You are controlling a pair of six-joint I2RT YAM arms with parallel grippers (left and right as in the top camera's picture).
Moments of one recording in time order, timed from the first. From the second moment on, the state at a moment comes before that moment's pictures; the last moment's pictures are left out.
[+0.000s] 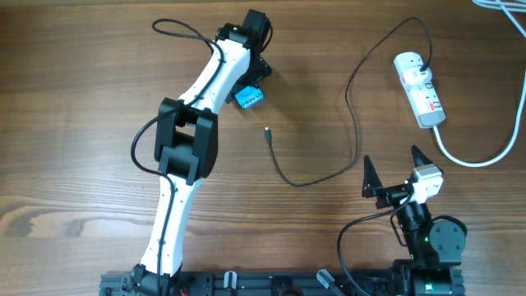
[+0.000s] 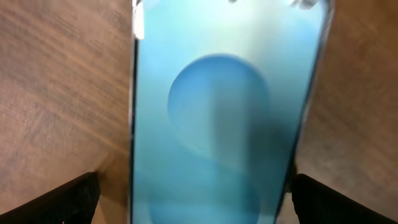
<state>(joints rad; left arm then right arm) -0.38 2.55 2.24 -1.11 -0.17 -1.00 -0.02 0.02 0.01 0.02 -0.24 0.02</state>
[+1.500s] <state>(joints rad) -0.35 2.56 2.26 -1.19 -0.10 -0.99 -0.02 0.02 0.01 0.02 -0.24 0.02</state>
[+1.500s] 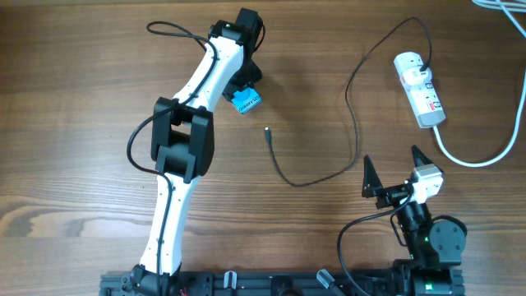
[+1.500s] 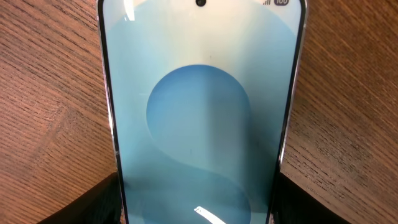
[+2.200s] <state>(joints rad) -0.32 2.47 2.24 -1.29 -0.04 -0.97 -0.02 0.02 0.01 0.02 -0.24 0.02</state>
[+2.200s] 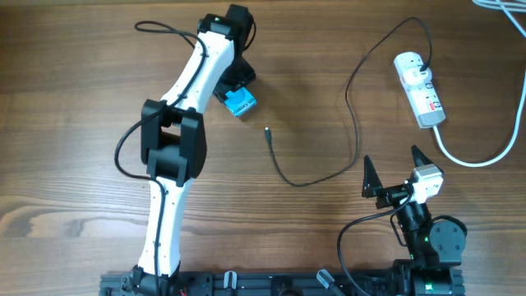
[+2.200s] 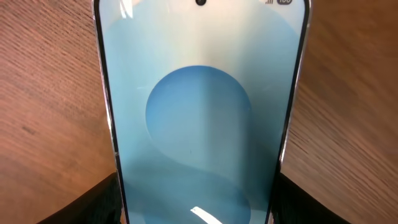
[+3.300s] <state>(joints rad) -0.13 2.39 2.24 -1.68 0.66 -0.87 -0.02 0.02 0.01 0.02 -0.24 0.02</state>
